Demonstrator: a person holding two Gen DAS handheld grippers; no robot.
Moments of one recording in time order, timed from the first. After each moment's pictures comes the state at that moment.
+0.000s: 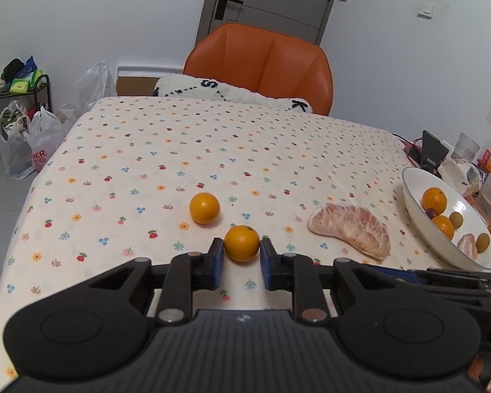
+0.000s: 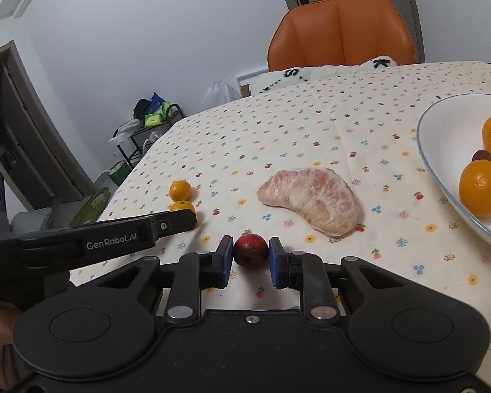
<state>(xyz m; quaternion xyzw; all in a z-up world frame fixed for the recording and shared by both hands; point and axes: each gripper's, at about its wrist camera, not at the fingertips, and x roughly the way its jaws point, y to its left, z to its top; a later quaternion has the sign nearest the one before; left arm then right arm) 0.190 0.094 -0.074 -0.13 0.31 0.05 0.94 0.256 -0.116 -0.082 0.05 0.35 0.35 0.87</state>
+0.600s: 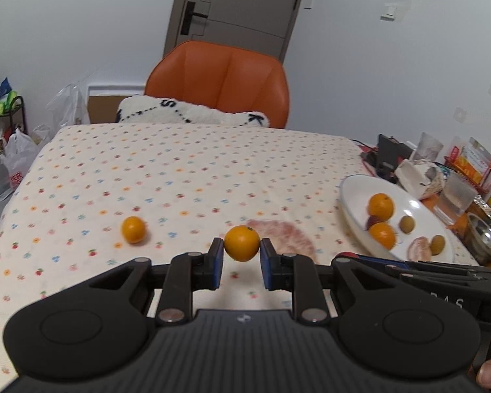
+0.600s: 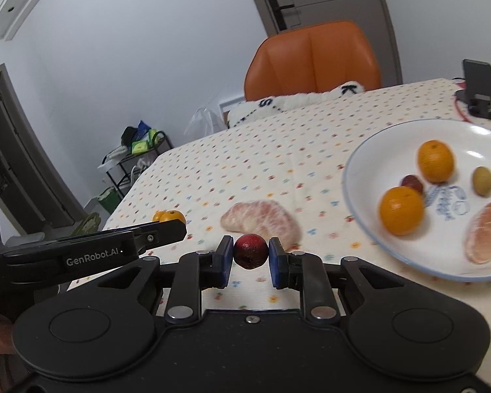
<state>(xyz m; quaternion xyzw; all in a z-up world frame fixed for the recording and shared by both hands) 0.187 0.040 -0.040 -0.12 0.29 0.00 0.95 0.249 -0.175 -0.054 0.08 0.32 0.32 0.89</state>
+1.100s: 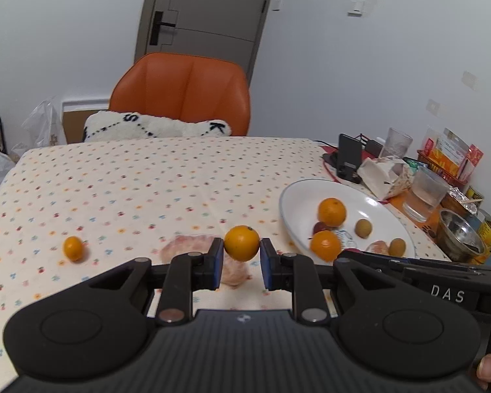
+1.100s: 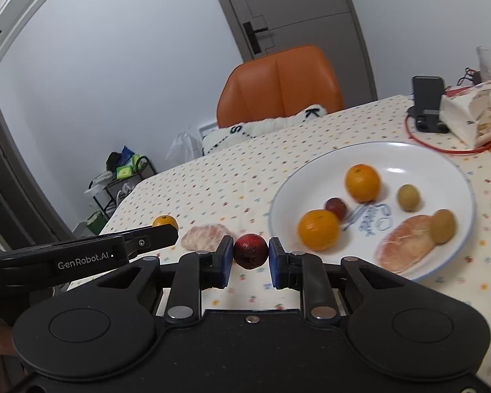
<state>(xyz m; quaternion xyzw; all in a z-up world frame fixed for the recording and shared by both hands) 0.197 -0.017 -0.021 -0.09 0.28 -0.03 0.96 0.249 -0.237 -0.043 0.10 0.29 0.29 0.91</state>
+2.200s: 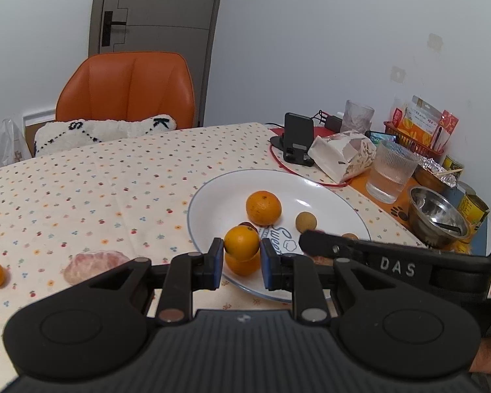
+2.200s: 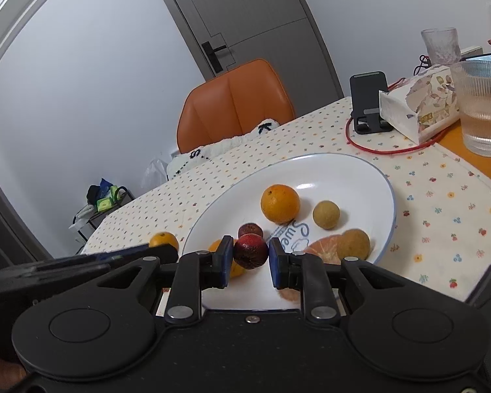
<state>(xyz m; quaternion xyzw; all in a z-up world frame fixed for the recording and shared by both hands) 0.235 -0.099 -0.026 -0.05 0.30 -0.09 0.95 0.289 -0.302 -0.061 0.16 0.28 0.25 0.91</state>
